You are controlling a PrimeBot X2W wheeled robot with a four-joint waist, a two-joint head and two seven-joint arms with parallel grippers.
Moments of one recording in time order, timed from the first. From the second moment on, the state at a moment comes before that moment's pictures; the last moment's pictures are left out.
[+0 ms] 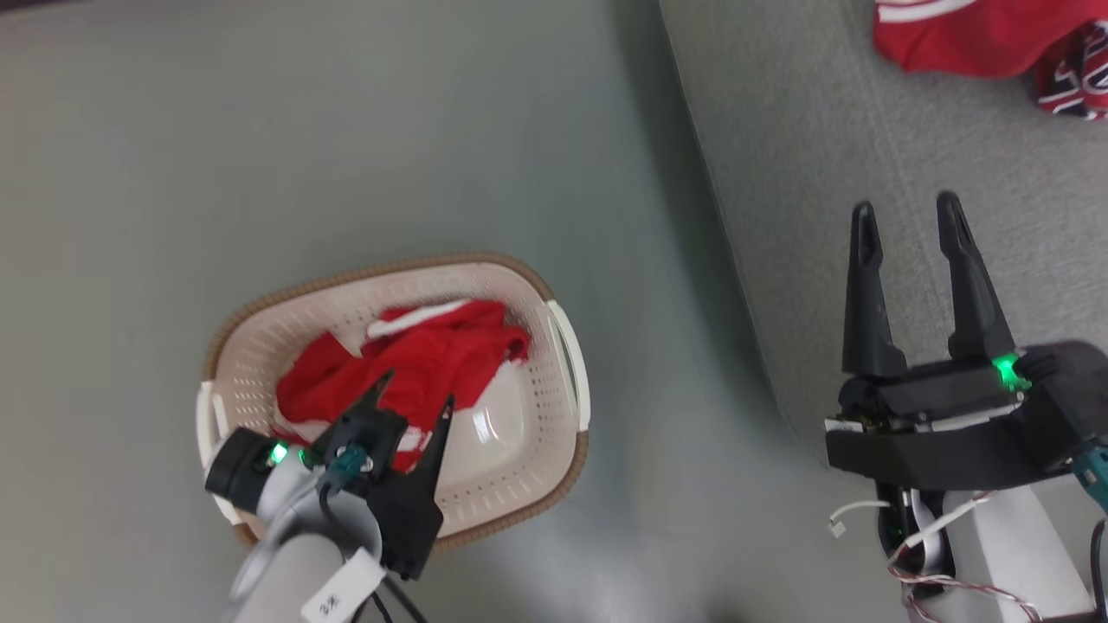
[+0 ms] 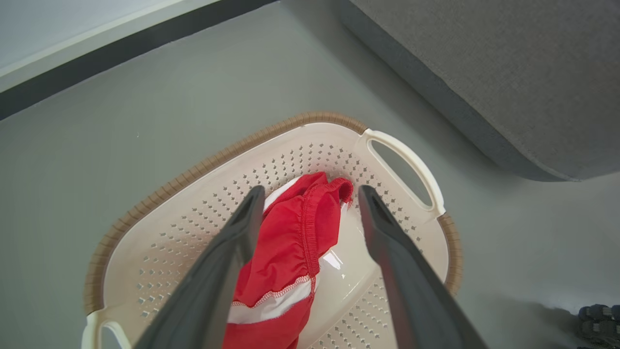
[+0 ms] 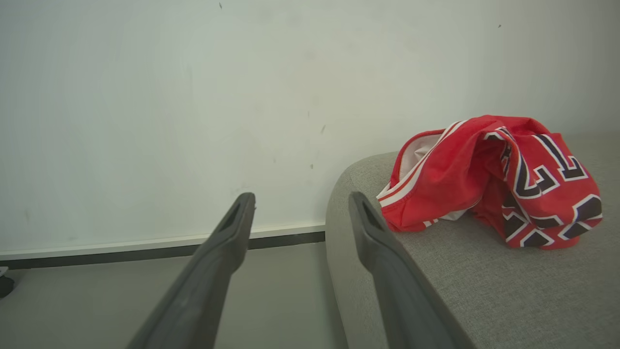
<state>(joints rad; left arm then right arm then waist) -0.35 0.11 -0.31 0.43 -0.05 -0.10 -0.01 -0.30 -0.06 0.15 -0.09 0.18 -0.01 -0.26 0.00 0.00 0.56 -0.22</state>
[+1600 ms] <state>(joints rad) -0.88 0.20 -0.43 0.80 0.15 -0.08 -0.06 -0.44 -0.05 0.22 -0.23 0.19 -0.08 -0.26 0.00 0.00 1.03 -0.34</state>
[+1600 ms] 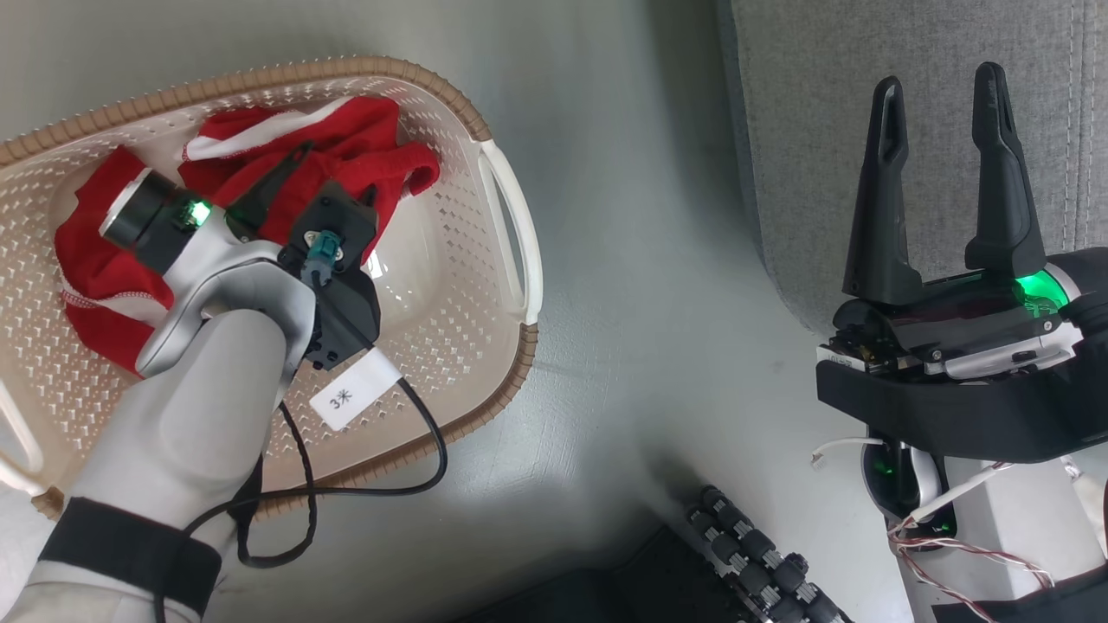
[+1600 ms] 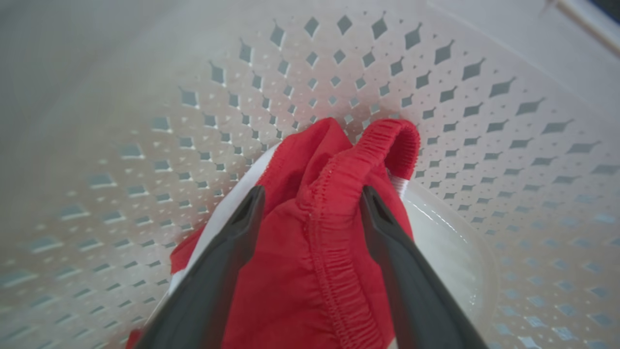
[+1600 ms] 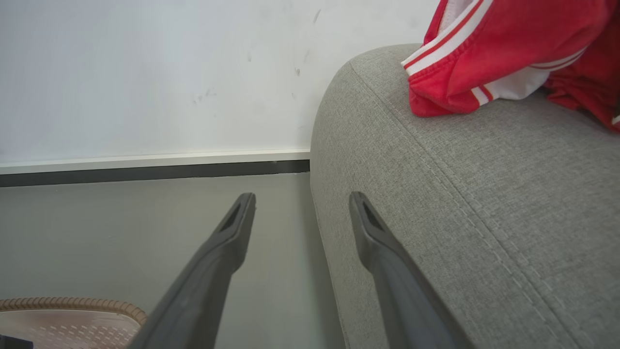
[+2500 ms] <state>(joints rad) -0.93 0.14 -0.36 0.92 0.06 -0.05 -0.22 -0.47 -0.05 0.25 -0.20 0.23 -0.10 -0.26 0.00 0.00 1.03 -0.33</state>
